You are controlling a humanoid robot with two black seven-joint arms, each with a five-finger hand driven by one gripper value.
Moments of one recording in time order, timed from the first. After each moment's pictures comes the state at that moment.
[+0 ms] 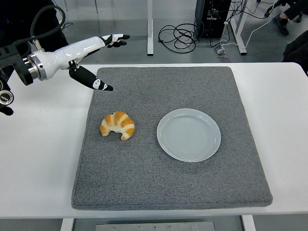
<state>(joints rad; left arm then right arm) -1.18 0.78 -0.21 -1.43 1.13 0.04 -0.19 -0.10 0.00 0.00 0.16 -0.08 -0.05 0.22</state>
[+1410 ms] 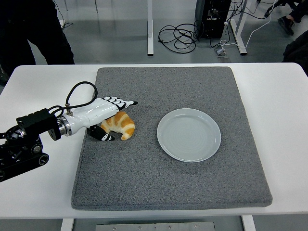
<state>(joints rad) -1.00 0.56 0.01 -1.23 1.48 0.33 -0.19 -0.10 0.00 0.00 0.16 -0.08 -0.05 0.22</state>
